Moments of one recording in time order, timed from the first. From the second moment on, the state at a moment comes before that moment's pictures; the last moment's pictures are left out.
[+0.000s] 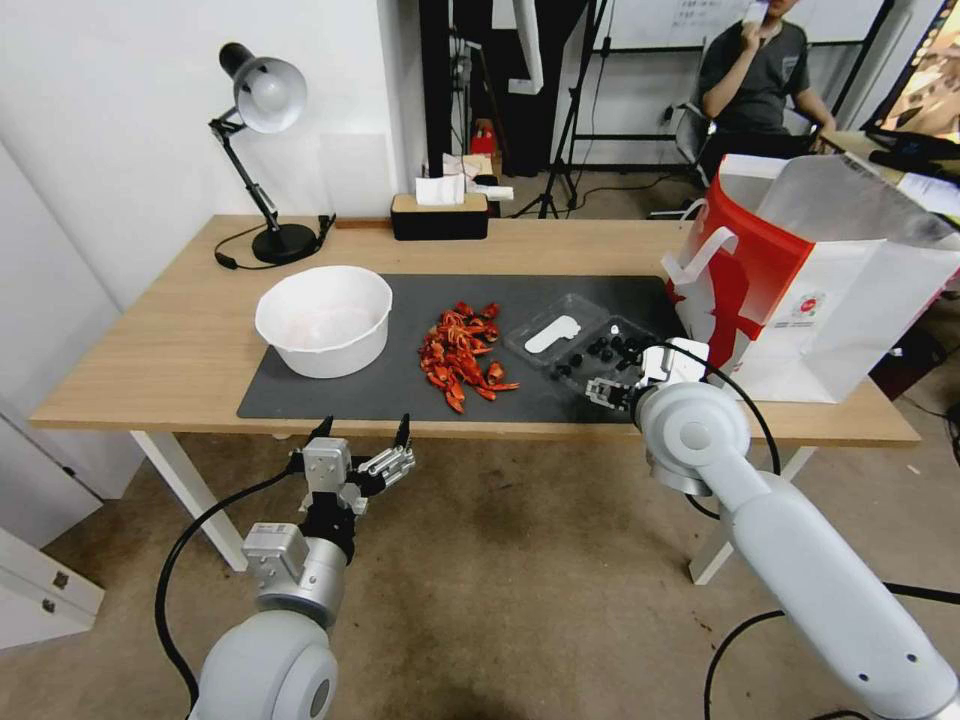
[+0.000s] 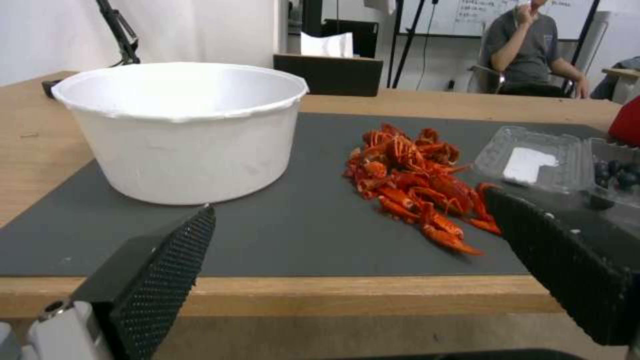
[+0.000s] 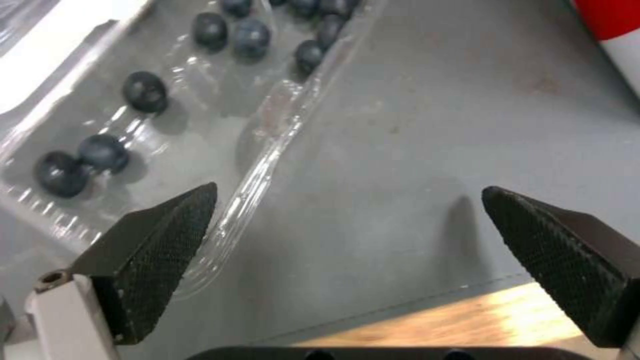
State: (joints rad) left arm 1.60 -1.36 -0.37 -2.29 -0.26 0.21 -0.19; right arm -0.77 0.99 0.07 1.99 1.47 -0.70 1.26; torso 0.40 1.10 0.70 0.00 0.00
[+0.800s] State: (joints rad) left arm 1.60 -1.37 -0.36 -2.29 -0.26 0.21 -0.19; right arm -0.78 0.90 0.11 1.97 1.50 -0.71 1.25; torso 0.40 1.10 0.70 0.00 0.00
